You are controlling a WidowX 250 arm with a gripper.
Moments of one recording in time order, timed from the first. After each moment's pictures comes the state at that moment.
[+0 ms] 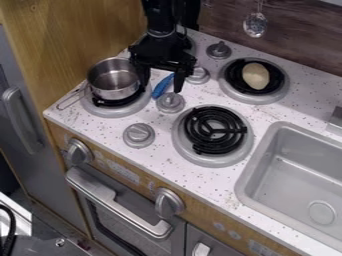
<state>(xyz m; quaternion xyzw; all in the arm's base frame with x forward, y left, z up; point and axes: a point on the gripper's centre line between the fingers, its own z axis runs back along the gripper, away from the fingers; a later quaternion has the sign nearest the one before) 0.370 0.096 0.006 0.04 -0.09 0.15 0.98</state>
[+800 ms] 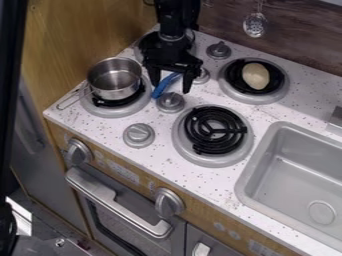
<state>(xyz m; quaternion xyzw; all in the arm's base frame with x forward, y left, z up) 0.413 0.110 -0.026 0.03 -0.07 0.15 0.99</state>
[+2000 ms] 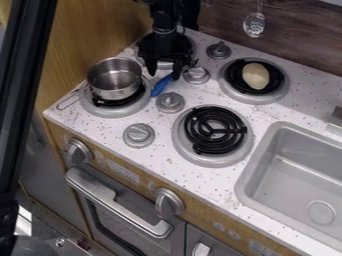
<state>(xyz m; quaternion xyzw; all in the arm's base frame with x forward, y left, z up) 0.443 0.153 -0.053 0.05 -0.07 0.17 0.98</state>
